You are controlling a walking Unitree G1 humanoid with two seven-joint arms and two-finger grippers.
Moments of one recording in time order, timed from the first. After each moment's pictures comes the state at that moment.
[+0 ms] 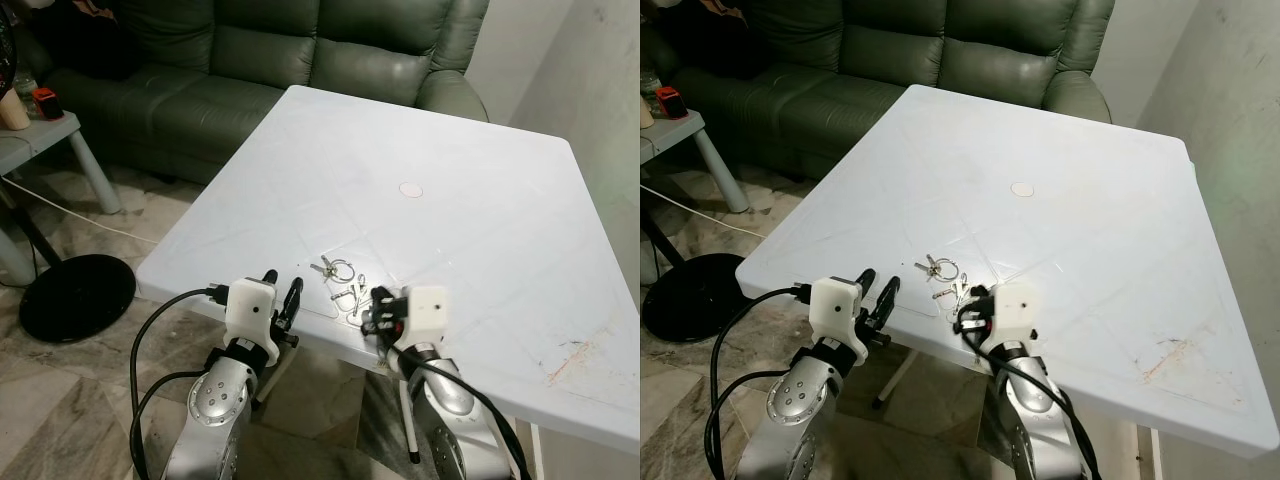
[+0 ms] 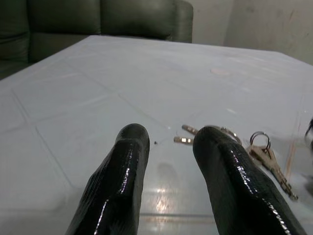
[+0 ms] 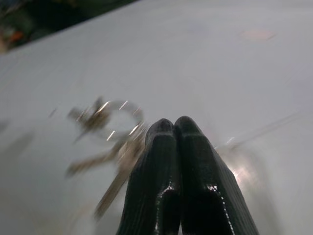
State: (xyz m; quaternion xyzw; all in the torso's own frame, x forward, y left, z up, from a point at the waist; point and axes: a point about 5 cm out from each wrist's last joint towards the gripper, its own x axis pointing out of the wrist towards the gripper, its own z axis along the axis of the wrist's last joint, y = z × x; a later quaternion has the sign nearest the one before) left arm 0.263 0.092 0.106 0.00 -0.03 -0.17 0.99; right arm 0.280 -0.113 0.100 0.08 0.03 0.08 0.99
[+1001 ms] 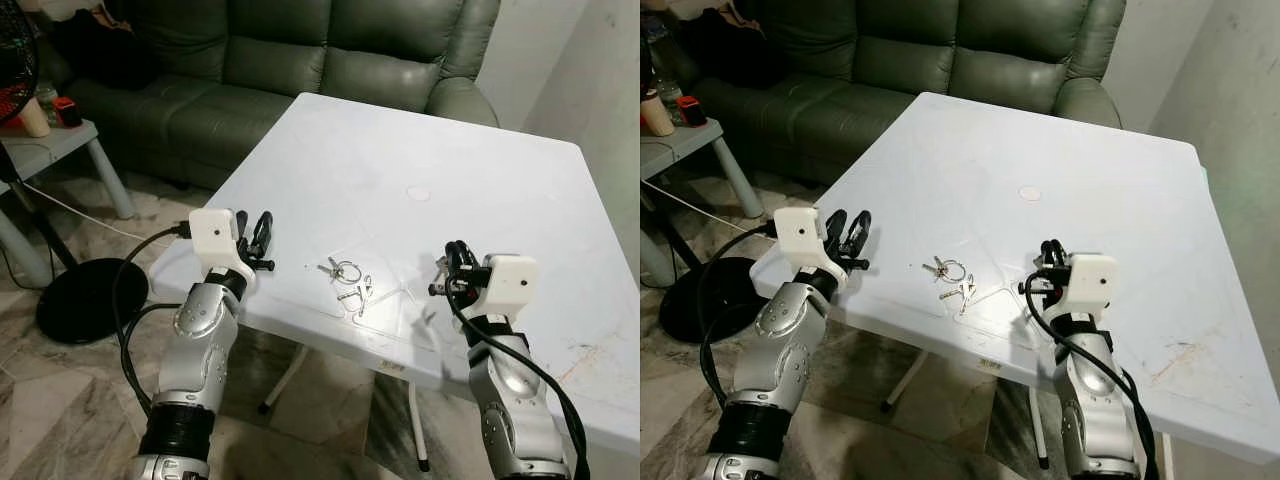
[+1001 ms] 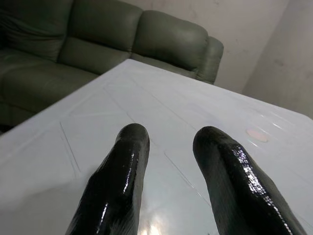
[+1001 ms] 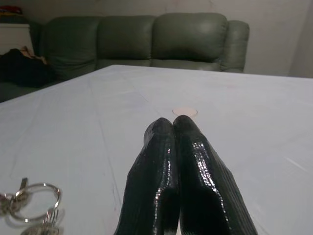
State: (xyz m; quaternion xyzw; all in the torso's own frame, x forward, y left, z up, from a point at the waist) left arm 0.327 0.123 0.138 -0.11 -0.04 -0.12 0.99; right arm 0.284 -0.169 0.119 0.04 -0.07 0.01 1.00
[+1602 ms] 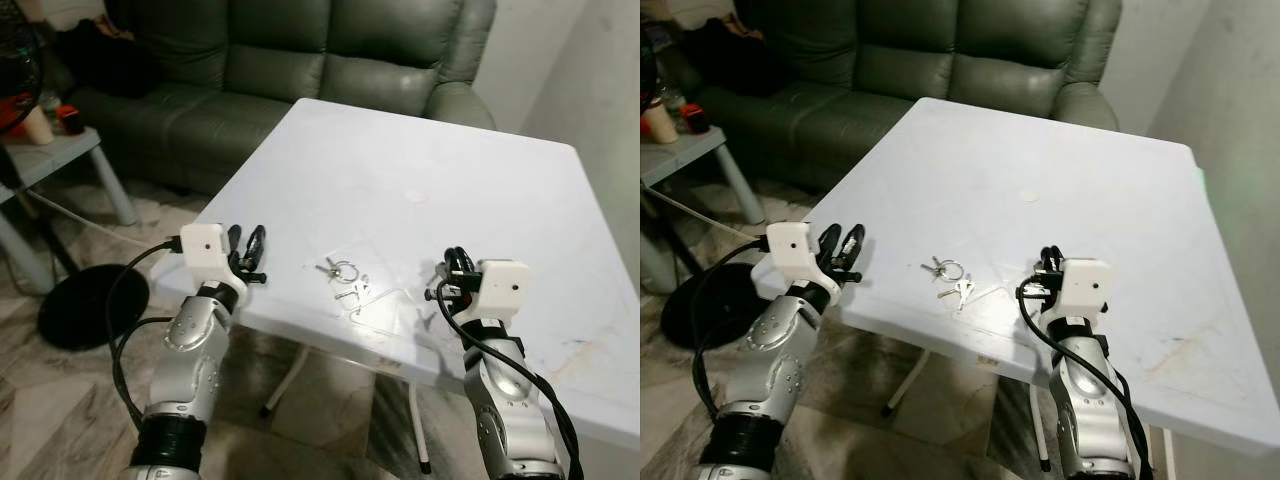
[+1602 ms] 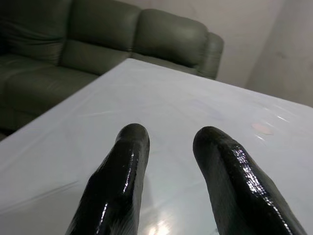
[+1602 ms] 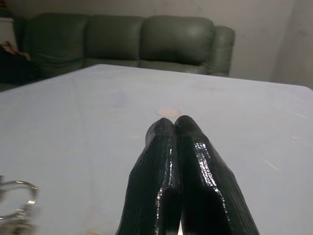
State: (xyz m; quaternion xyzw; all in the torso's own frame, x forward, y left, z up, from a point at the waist) left arm 0.329 0.140 0.132 -0.09 -0.04 -0.10 0.99; right arm 0.292 -0.167 0.119 0.01 -0.07 0.01 1.00
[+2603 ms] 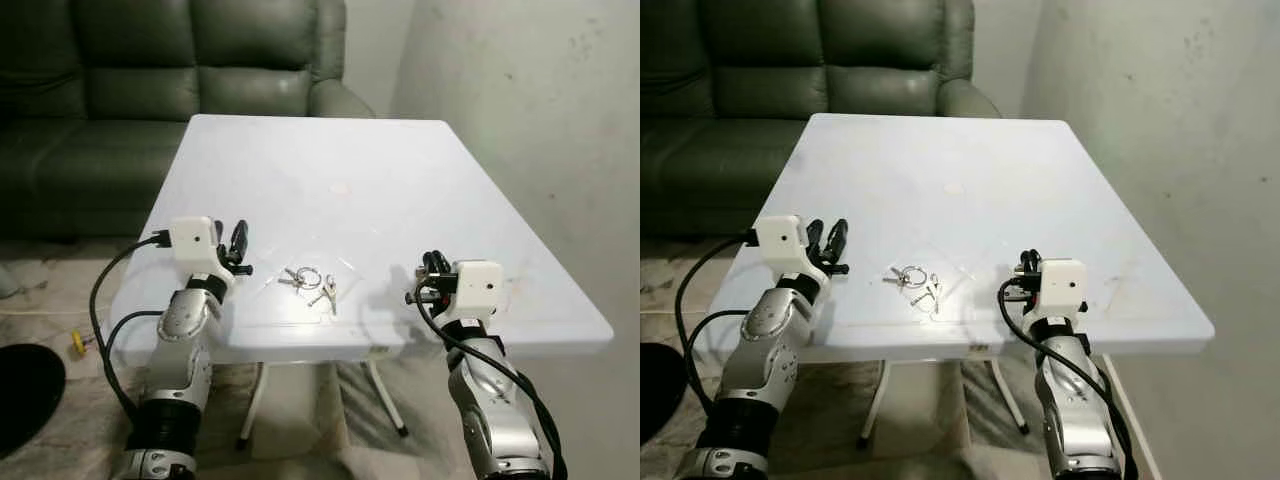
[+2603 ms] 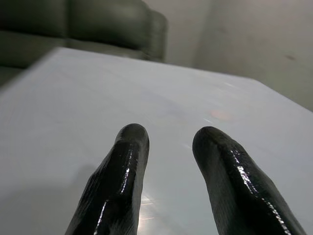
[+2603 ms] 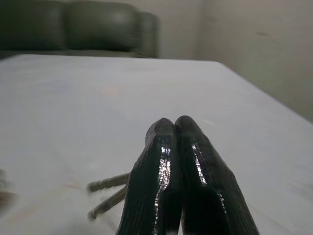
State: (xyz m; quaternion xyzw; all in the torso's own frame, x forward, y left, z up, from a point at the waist) left arm 0.335 0.150 0.129 -0.08 -0.02 -0.03 1.00; right arm 0.292 -0.150 0.112 0.01 -0.05 0.03 1.00
